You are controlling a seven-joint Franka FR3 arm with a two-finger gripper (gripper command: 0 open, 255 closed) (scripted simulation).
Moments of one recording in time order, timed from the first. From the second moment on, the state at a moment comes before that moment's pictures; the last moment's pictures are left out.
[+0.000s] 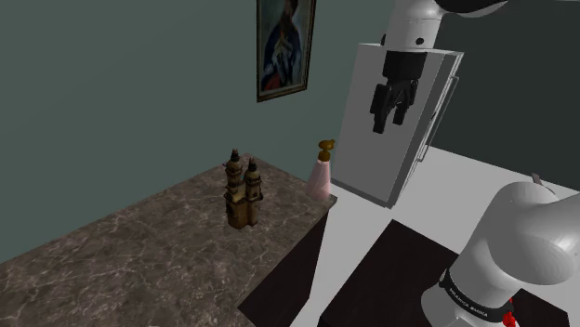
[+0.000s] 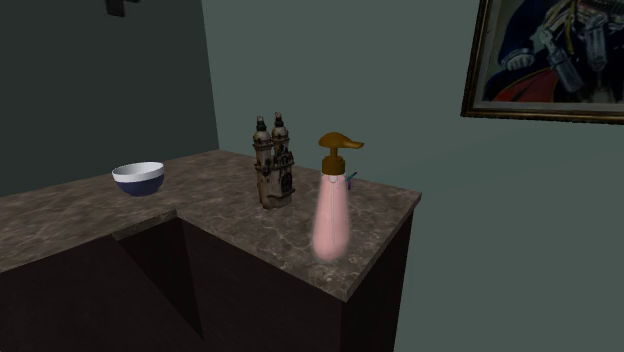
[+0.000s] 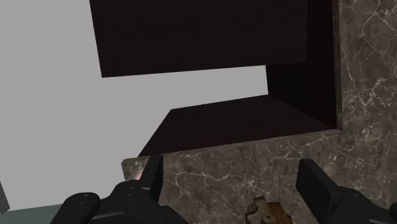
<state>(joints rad) 0.01 -0.74 0.04 -2.30 0.02 1.49 0.14</state>
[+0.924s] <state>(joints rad) -0.08 -0.46 0.00 -2.32 -0.07 1.86 0.19</state>
